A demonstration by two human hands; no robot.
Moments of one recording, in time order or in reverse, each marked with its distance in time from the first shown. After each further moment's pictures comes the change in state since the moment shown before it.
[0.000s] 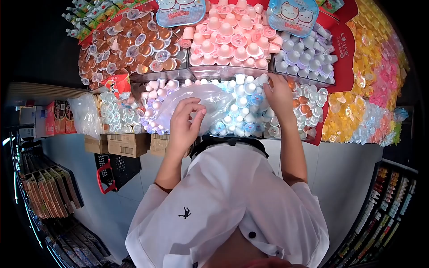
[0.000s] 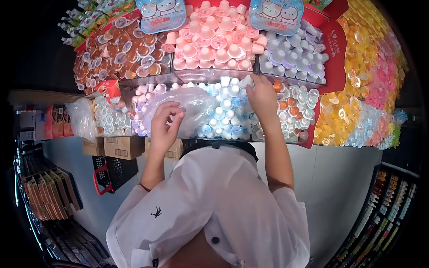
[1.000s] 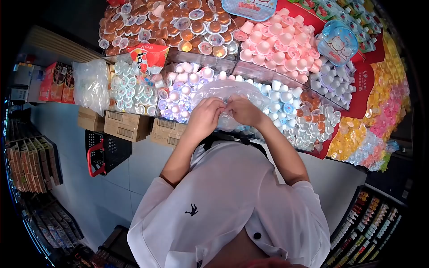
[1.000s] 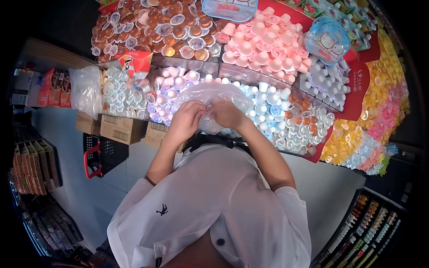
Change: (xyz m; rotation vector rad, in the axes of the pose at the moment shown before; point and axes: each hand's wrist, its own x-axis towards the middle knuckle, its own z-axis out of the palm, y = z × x) left_hand -0.019 -0.101 -0.046 0.057 -0.048 0.134; right_hand -0.027 -0.133 0.158 0.282 -0.582 -0.655
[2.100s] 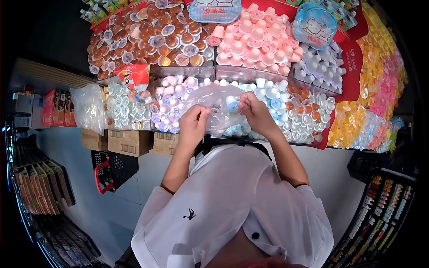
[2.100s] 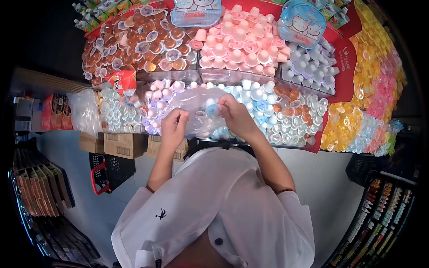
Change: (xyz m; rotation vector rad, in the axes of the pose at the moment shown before) left_hand 0.004 0.028 0.009 -0.158 0.105 -0.199; right_hand -0.051 -0.046 -0.072 0.515 0.361 0.473
